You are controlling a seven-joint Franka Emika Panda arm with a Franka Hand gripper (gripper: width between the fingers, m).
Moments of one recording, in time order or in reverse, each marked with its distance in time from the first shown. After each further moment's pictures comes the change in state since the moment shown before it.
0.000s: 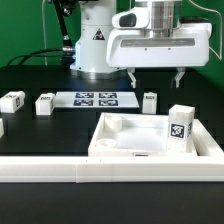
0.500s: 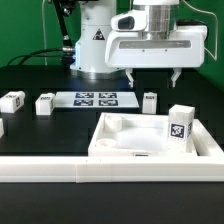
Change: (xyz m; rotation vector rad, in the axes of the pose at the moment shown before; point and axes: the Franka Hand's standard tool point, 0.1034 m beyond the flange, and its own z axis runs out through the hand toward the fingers) arm -0.014 0.002 0.003 -0.005 -0.018 -0.005
